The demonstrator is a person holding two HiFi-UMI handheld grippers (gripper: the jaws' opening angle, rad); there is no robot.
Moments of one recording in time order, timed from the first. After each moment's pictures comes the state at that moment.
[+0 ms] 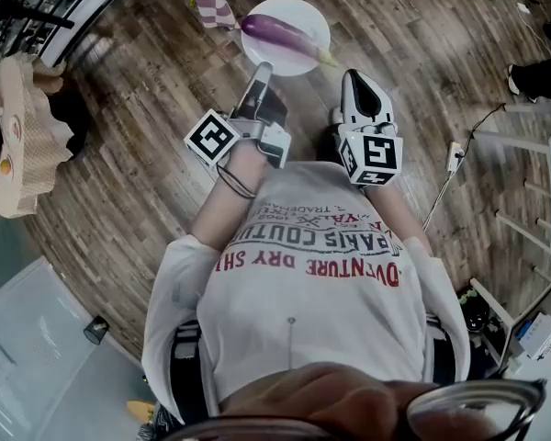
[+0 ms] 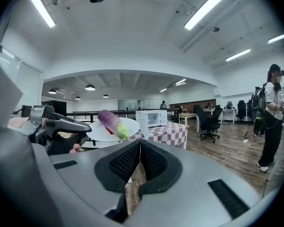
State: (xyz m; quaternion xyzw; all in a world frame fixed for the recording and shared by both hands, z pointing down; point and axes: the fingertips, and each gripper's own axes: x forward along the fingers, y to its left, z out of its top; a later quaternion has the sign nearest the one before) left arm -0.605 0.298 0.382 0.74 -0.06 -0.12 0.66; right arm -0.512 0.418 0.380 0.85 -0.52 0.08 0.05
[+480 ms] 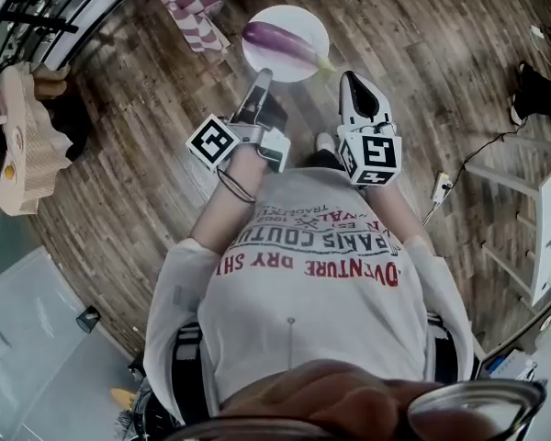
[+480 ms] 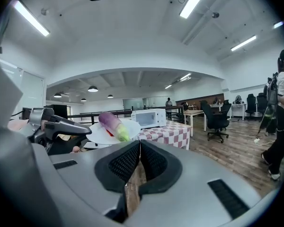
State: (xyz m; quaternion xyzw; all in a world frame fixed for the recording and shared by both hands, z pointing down) left arm -0.413 0.288 0.382 0.73 -0.11 -0.13 0.66; right arm -0.309 0.394 0.381 0.82 -0.56 0.10 0.04
